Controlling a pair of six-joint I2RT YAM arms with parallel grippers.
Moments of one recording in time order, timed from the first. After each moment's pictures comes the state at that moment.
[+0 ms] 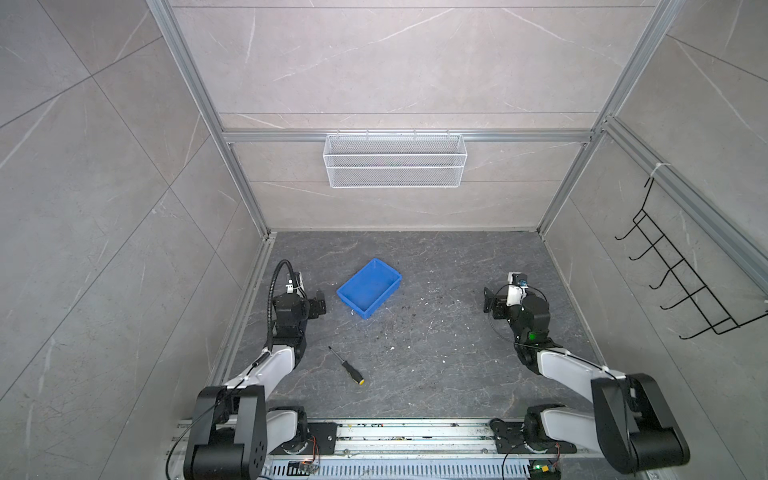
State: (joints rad) left arm -0.05 1.17 0.45 0.33 -0.15 -0.05; right arm 0.10 1.20 0.35 0.59 0.04 0.01
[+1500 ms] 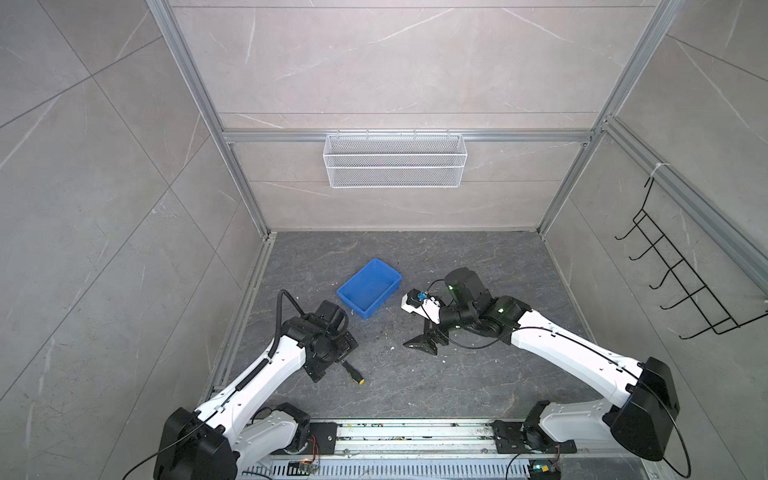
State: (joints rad) left arm -0.49 1.10 0.75 -1.01 0.08 -1.16; right arm 0.76 1.35 1.10 -0.50 -0.56 -0.43
